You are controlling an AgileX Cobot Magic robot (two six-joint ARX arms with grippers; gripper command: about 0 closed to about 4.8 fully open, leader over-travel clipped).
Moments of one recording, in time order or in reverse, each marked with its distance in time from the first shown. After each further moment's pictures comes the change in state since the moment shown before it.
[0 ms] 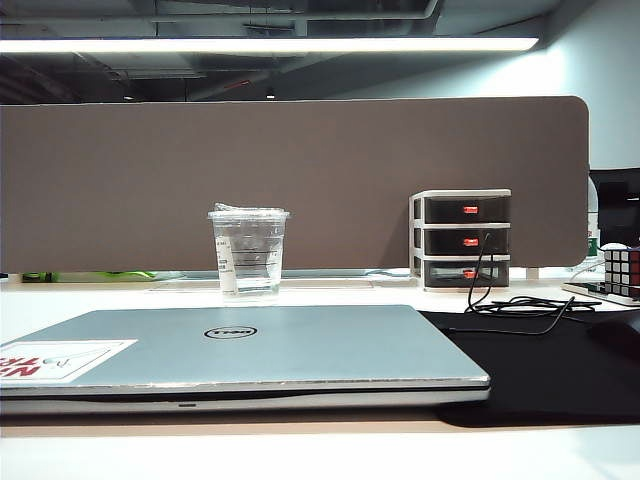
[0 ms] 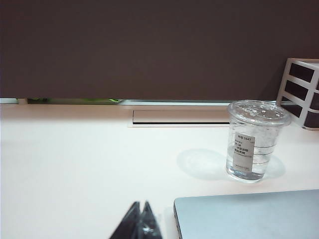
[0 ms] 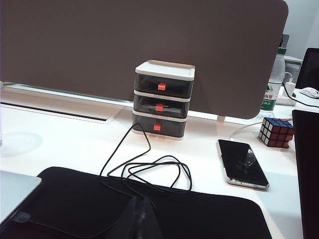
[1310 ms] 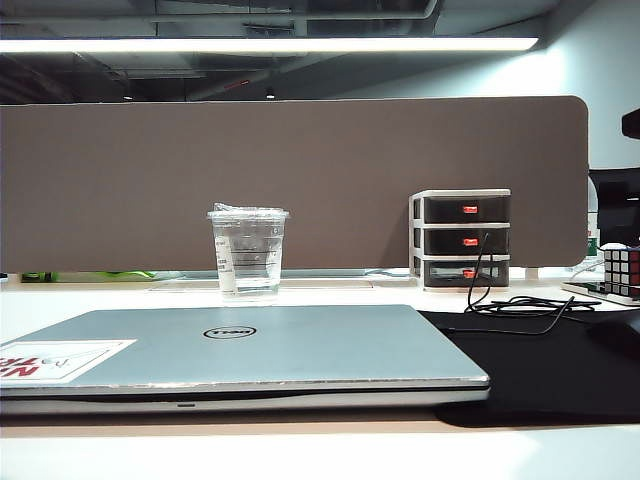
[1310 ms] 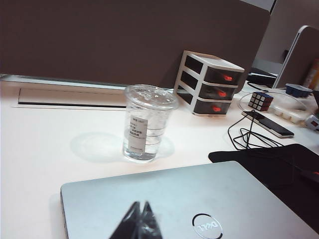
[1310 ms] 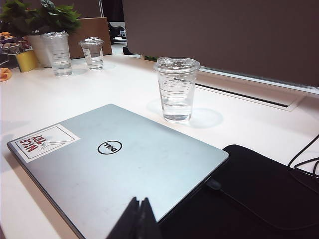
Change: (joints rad) left arm -0.004 0.000 0.000 -0.018 0.342 -0.197; right arm 0.001 0.000 0.000 -0.098 -0.640 0.133
